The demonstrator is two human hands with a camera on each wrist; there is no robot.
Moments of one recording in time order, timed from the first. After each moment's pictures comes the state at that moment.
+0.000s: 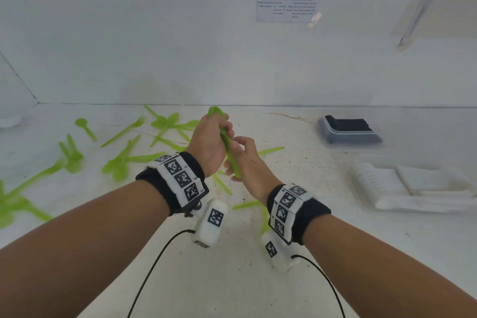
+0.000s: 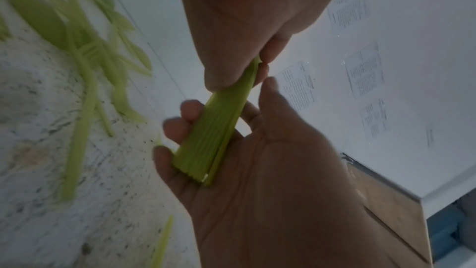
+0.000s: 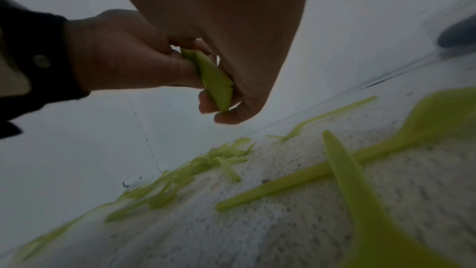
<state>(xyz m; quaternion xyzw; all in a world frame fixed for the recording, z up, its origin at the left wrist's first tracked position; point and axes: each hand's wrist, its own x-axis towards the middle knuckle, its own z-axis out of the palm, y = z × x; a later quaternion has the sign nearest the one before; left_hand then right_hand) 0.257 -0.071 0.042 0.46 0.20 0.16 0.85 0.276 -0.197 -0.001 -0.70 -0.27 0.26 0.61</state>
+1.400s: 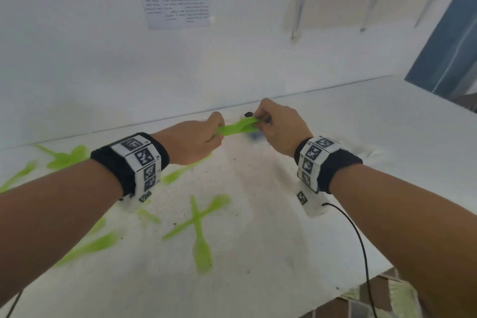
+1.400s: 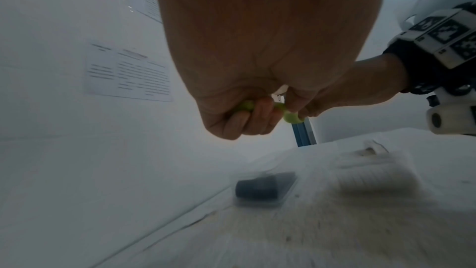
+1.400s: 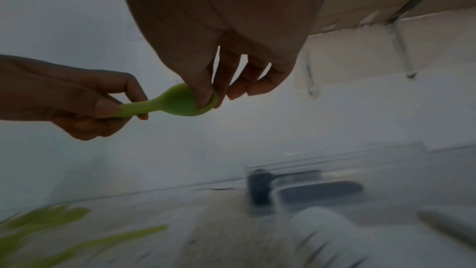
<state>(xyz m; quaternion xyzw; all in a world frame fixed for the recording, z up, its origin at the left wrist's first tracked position) 0.330 -0.140 0.082 0.98 -0.16 -0.04 0.12 0.399 -0.373 0.053 -0.91 -0.24 -0.12 0.32</state>
